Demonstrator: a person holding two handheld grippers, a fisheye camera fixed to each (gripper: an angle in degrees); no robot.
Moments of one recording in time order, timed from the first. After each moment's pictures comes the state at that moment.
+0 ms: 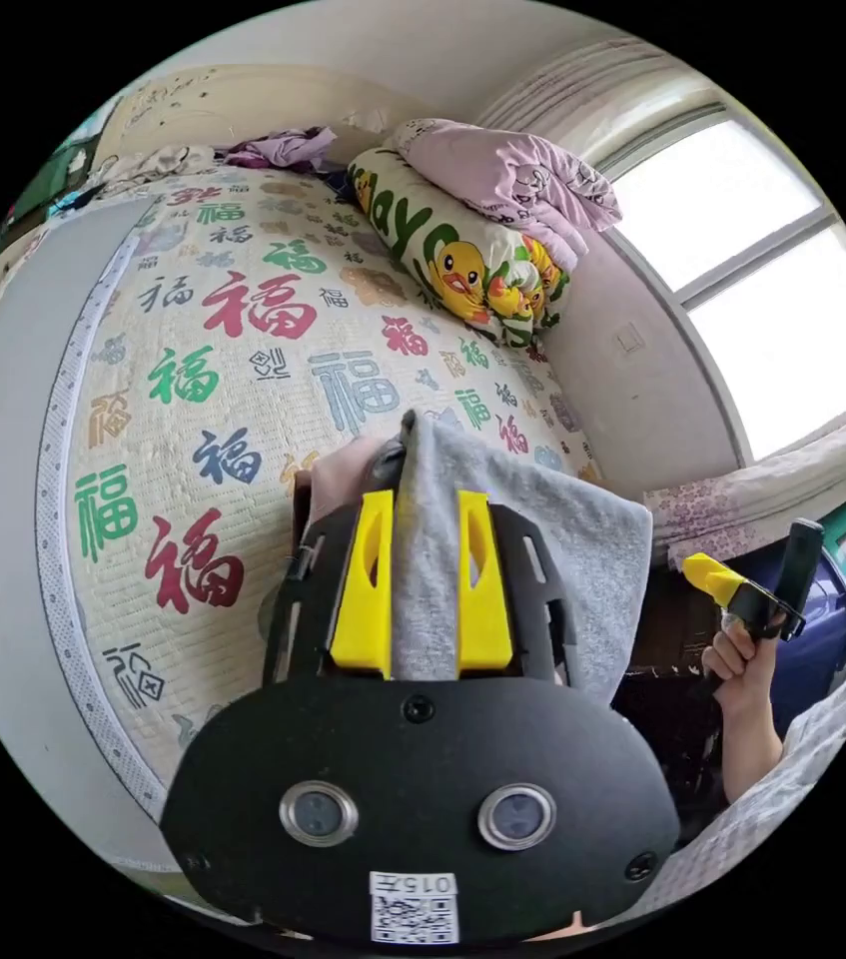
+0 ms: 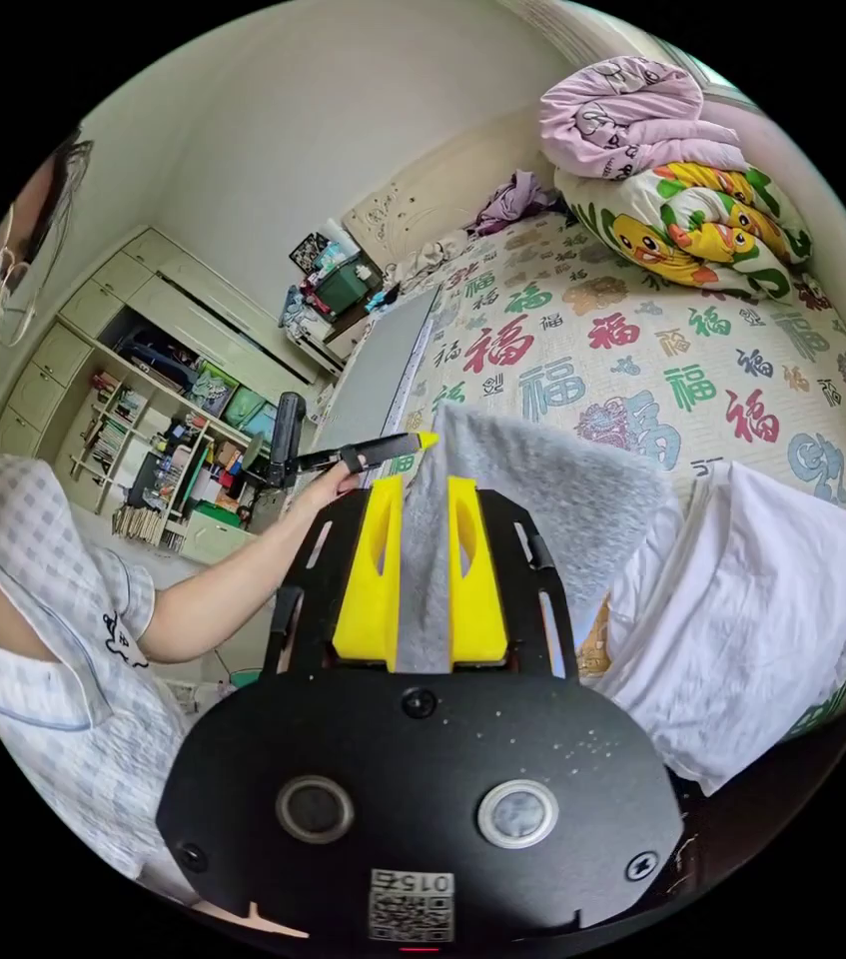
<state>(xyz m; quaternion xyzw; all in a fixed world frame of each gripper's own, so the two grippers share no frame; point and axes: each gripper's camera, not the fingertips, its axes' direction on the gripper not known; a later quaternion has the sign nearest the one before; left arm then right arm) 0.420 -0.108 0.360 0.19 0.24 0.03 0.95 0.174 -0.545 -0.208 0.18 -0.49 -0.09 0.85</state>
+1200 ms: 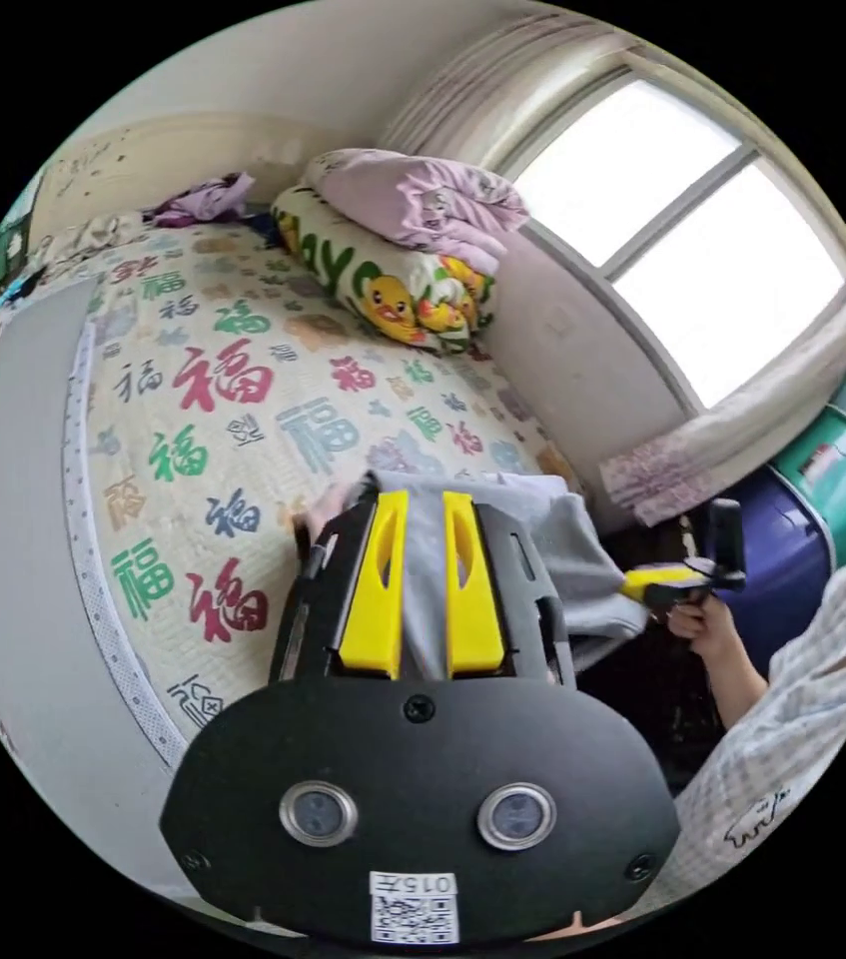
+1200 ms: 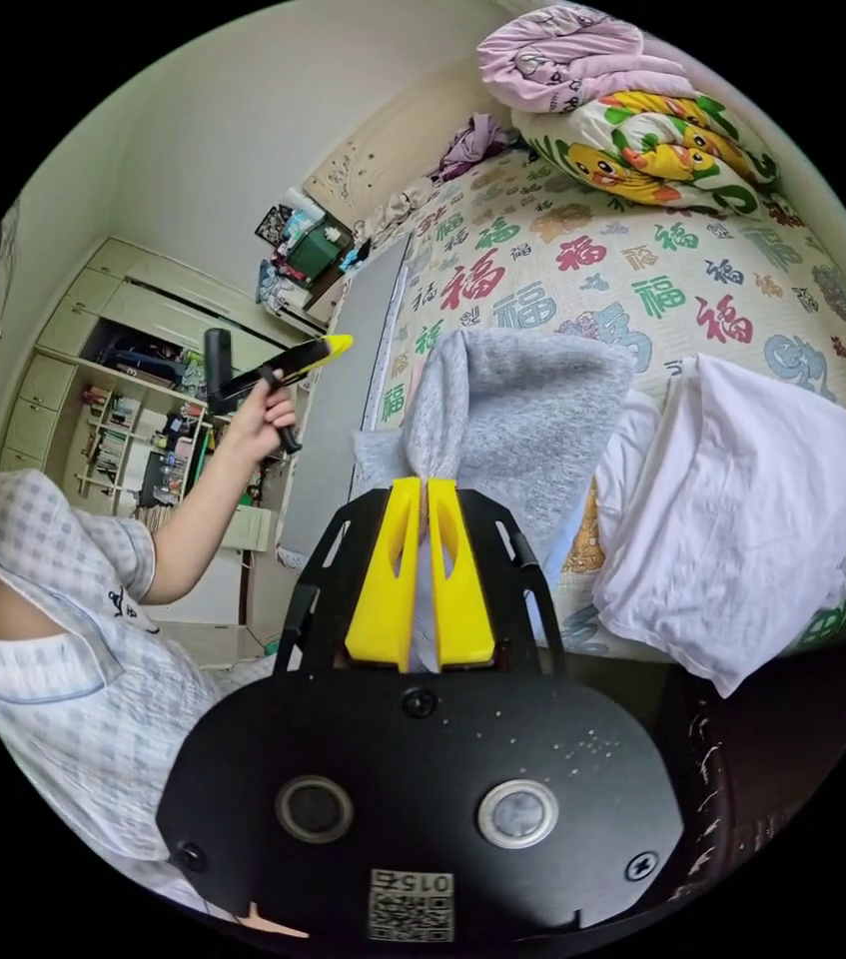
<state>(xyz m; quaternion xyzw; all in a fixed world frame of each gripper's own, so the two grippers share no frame) 0.373 -0.075 0.198 0.20 0.21 0.08 0.95 0.232 -0.483 -0.215 0.09 -0.49 -0.07 0.86</state>
